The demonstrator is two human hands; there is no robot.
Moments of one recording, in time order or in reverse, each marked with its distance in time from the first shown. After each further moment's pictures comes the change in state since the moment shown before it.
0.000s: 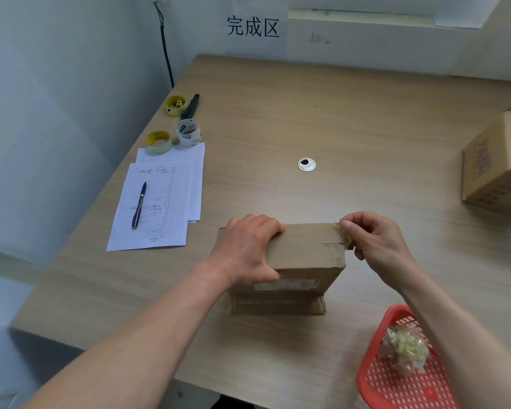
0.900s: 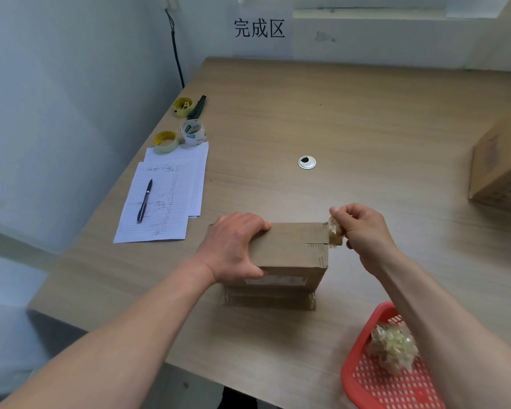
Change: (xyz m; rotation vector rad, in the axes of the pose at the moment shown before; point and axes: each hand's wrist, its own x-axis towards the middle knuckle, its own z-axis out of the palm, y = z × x) left_hand -0.008 0.005 0.008 -0.021 0.077 -0.016; right_hand 0.013 -0.003 -0.003 0.166 0.033 0.151
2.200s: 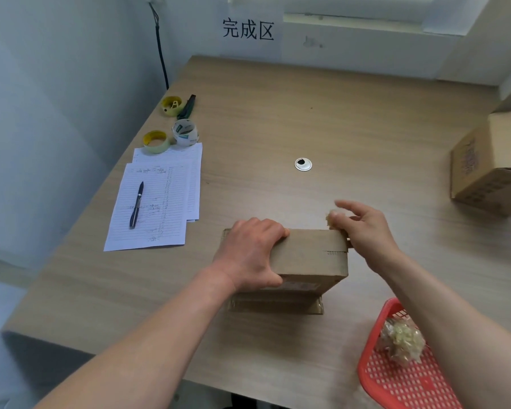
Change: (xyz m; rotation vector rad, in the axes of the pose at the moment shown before) left_hand -0.003 -0.003 -0.002 0.012 -0.015 0.111; right_hand -0.002 0.001 0.020 -0.135 0.037 -0.057
